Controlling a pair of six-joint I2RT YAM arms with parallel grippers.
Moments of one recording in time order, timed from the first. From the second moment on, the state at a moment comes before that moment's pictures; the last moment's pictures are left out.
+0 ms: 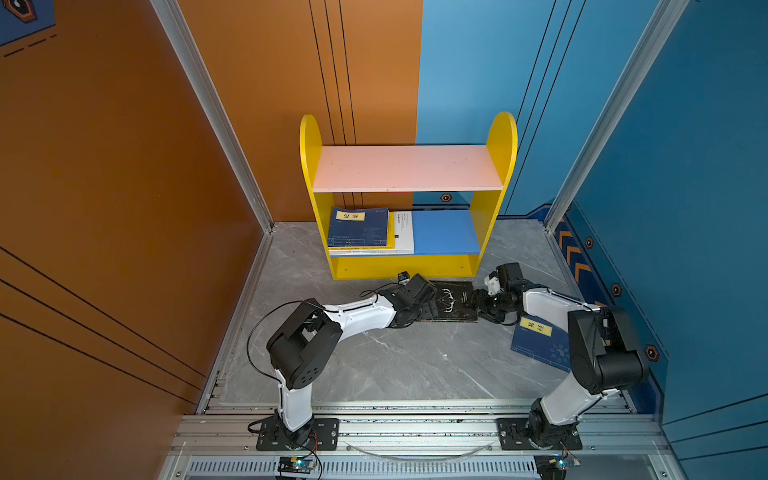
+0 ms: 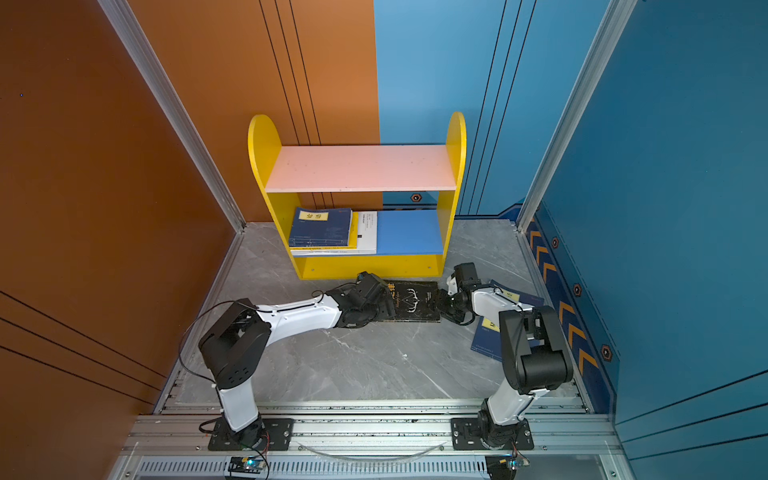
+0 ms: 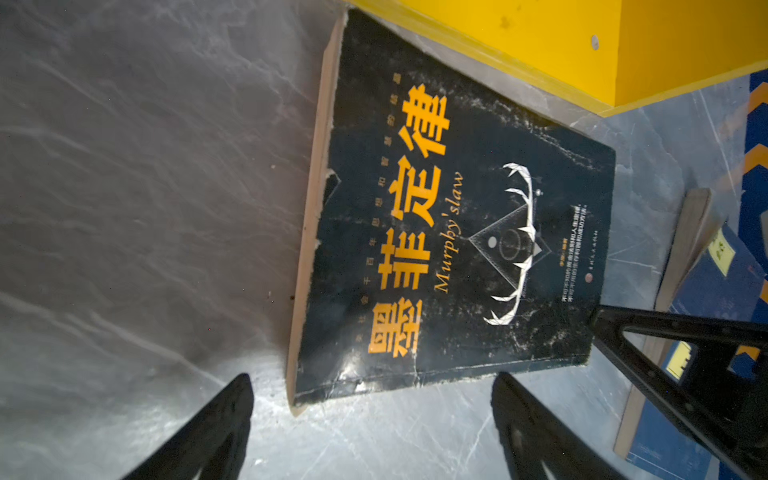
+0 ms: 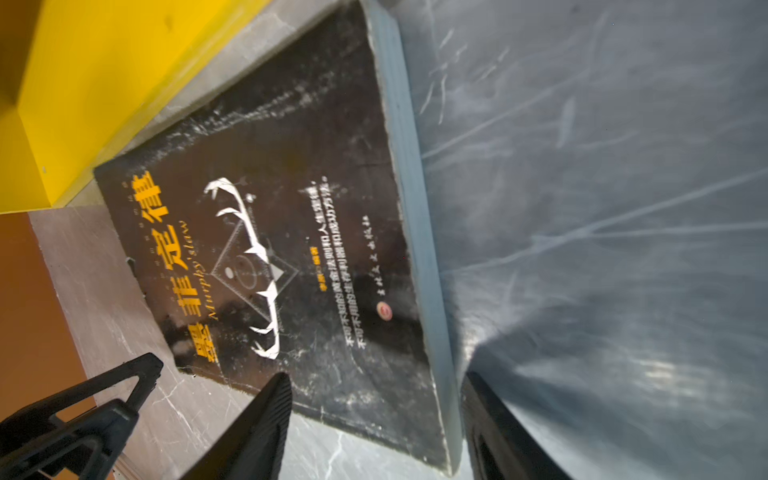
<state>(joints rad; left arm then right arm) -0.81 1.86 1.20 -0.31 -0.10 -1.01 0.14 1.66 0.89 -0.38 -0.41 0.51</state>
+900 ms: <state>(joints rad) -0.65 1.84 1.16 -0.36 0.07 -0.91 0.47 1.50 1.01 -0.48 -0.18 0.51</state>
